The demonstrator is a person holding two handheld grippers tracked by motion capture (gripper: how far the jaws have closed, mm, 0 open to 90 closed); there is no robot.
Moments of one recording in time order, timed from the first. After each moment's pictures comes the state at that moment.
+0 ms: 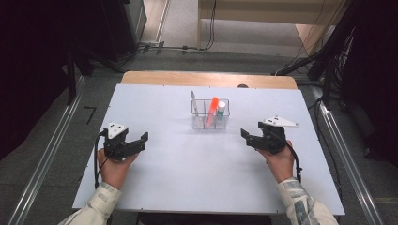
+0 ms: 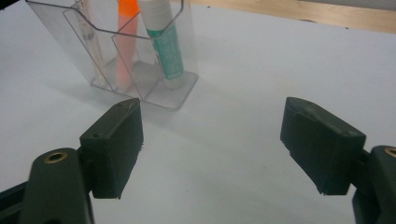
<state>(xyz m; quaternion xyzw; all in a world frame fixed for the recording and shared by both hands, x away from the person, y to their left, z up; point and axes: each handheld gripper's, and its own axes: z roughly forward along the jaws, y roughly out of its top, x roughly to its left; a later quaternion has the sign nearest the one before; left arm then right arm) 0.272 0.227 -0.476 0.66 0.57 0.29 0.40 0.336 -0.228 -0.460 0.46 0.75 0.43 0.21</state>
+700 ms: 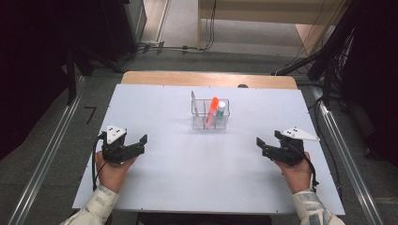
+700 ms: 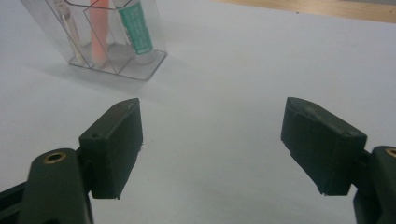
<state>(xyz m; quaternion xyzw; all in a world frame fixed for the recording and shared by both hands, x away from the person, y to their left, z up) 0.259 0.226 -0.474 0.66 0.55 0.30 0.41 0.304 -0.271 -0.463 0.47 0.74 0.42 0.23</state>
